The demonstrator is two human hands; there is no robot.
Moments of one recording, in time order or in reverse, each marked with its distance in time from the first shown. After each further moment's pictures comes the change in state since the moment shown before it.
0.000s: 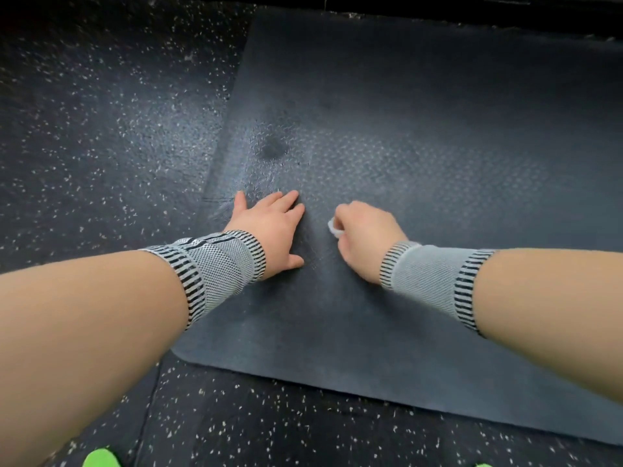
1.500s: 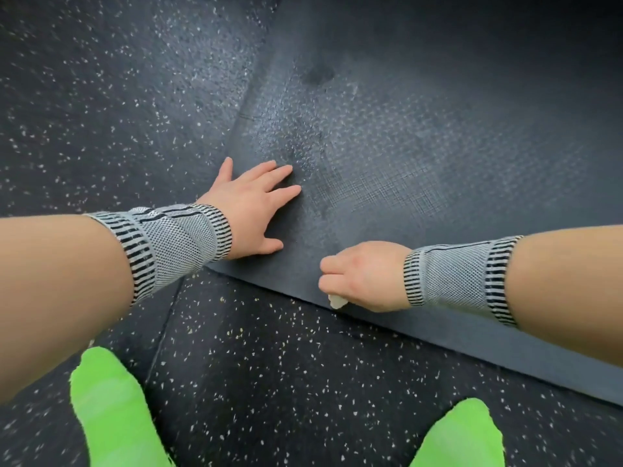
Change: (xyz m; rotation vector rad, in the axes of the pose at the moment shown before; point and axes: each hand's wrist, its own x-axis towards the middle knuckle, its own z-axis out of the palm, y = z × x) left_hand -0.079 -0.029 0.058 0.001 -0.004 0.031; right_hand -0.074 -0.019 0.062 -0.131 -0.131 -1.065
